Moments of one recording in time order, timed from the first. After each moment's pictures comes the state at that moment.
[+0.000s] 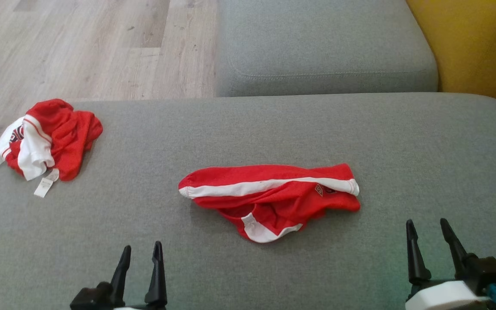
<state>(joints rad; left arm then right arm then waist) 0.09 0.16 -0.35 0.27 -0.53 0.04 -0.25 0.12 -0.04 -0.06 0.27 0.05 0.12 -0.25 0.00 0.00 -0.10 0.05</state>
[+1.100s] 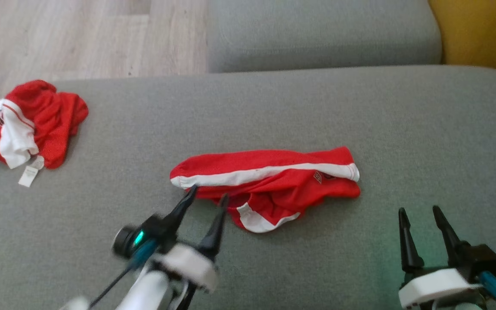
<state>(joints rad) -0.19 0.13 -0.52 0.37 -0.38 -0.05 -0.17 0.08 -0.04 -0.04 0.28 0.04 0.12 -0.25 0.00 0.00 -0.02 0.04</state>
